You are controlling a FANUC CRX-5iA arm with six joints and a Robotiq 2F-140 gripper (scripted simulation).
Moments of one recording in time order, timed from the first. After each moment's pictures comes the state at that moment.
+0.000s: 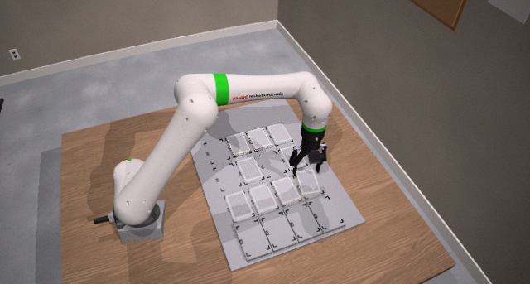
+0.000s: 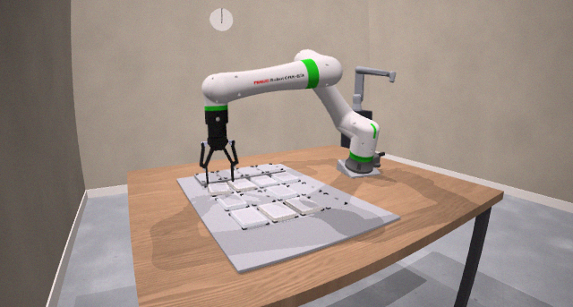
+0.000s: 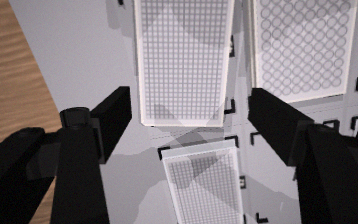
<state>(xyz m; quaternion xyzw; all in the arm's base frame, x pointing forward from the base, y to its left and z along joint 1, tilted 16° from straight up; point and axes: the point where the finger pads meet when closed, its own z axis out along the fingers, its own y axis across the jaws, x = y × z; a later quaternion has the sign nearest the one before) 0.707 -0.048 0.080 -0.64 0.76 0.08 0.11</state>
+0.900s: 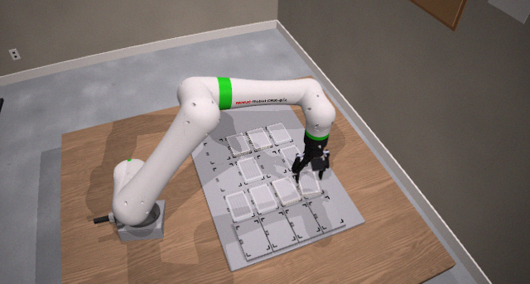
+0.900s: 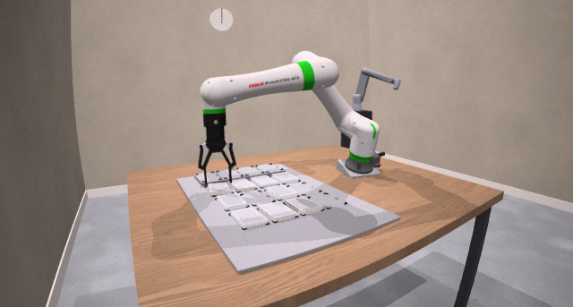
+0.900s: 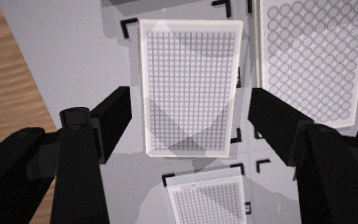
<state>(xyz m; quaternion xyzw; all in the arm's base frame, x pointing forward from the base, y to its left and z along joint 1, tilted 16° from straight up) 0.709 -0.071 0.060 -0.64 0.76 0.08 0.11</state>
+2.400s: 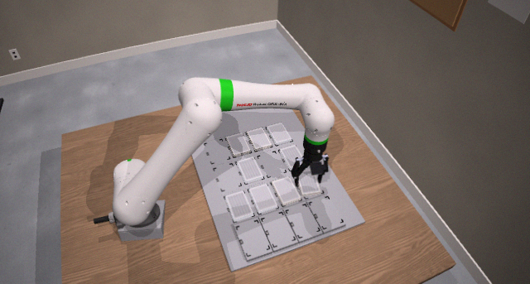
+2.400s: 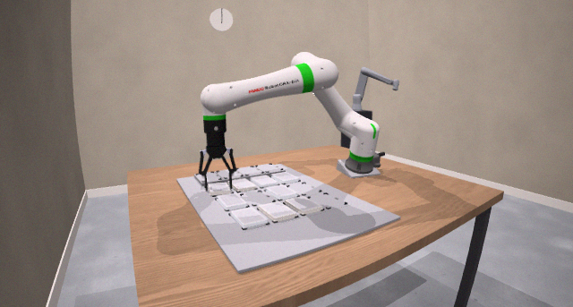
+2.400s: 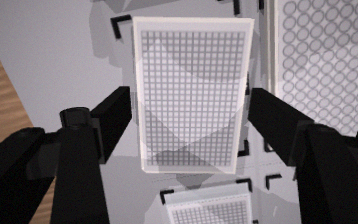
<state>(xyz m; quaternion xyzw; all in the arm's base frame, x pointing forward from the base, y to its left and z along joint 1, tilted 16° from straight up) 0.711 -0.064 0.035 -0.64 0.76 0.08 0.11</state>
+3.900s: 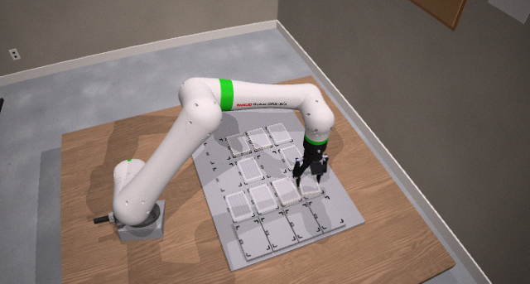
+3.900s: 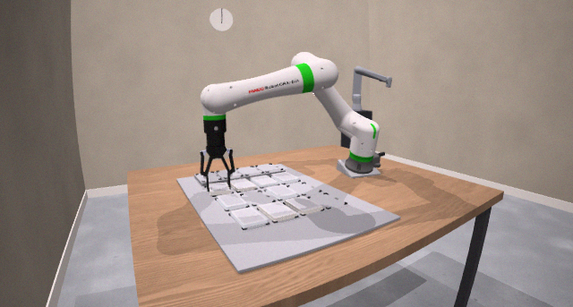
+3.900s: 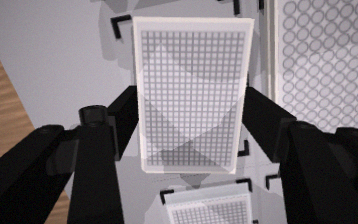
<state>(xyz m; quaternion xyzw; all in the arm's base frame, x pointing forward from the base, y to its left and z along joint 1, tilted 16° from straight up) 0.711 -0.064 0.035 -0.64 0.76 0.08 0.11</state>
